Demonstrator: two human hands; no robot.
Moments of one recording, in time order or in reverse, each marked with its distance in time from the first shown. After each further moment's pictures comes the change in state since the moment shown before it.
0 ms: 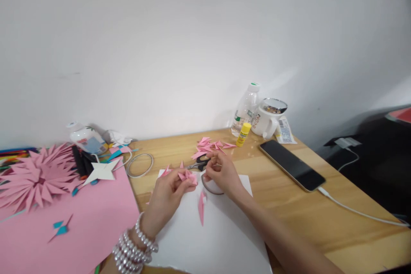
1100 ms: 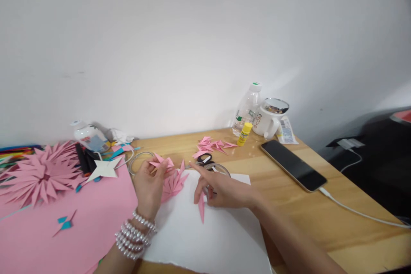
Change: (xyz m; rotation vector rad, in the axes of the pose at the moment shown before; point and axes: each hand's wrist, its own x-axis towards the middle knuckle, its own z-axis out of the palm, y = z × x) left_hand 0.012 0.000 -0.017 -0.203 0.618 -0.001; right_hand -0.013 -0.023 -0.022 -0.419 -0.896 -0.265
